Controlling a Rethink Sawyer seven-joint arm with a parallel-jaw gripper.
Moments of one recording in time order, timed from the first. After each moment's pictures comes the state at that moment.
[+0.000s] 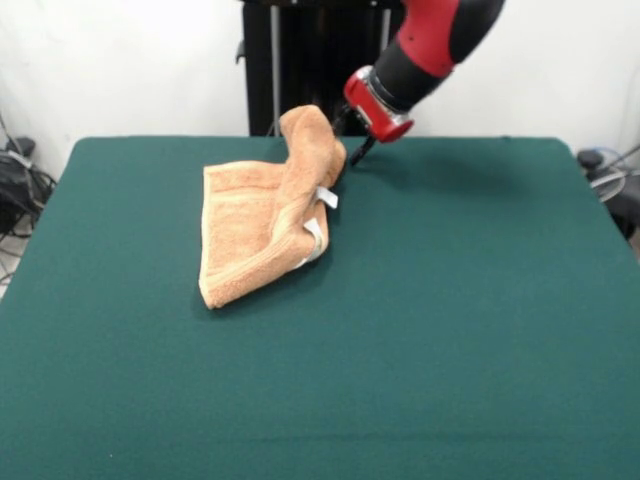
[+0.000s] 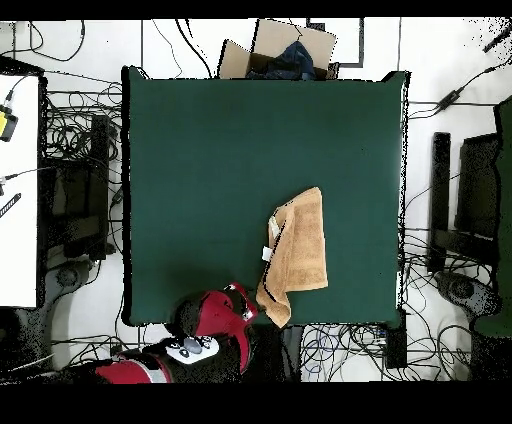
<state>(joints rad) 0.44 -0.21 -0.47 2.13 0.57 -0.02 2.21</state>
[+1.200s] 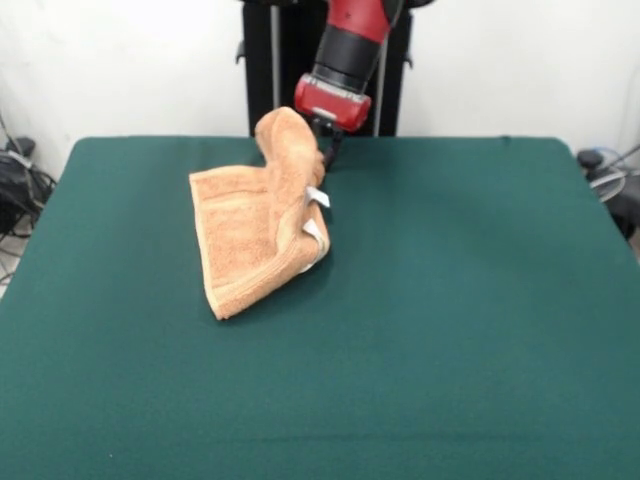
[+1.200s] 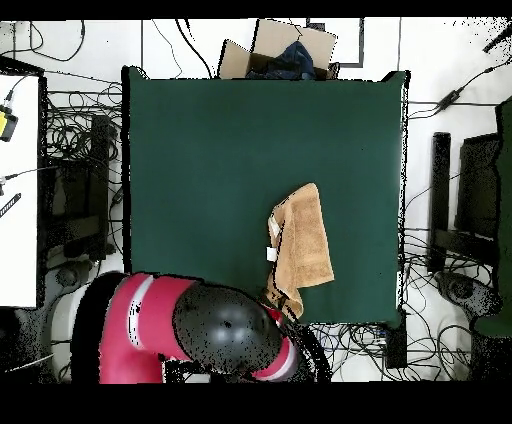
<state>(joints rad) 0.00 -0.04 -0.40 2.24 -0.09 -1.02 2.25</state>
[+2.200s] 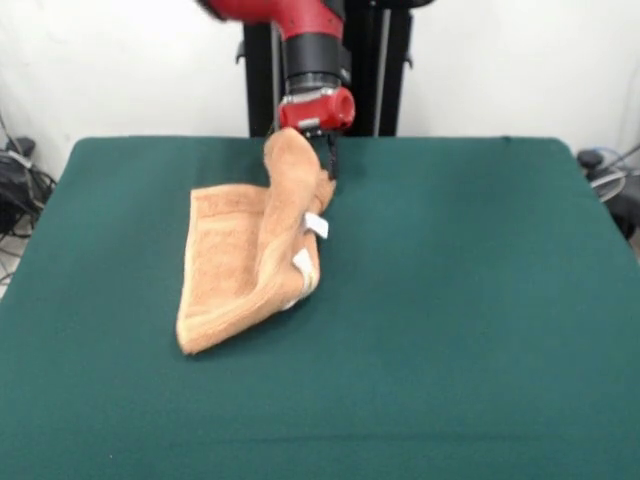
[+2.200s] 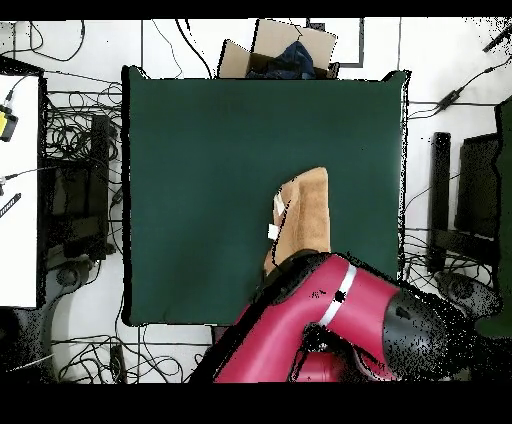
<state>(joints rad) -0.50 0.04 -0.23 2.08 -0.58 -1.37 2.27</state>
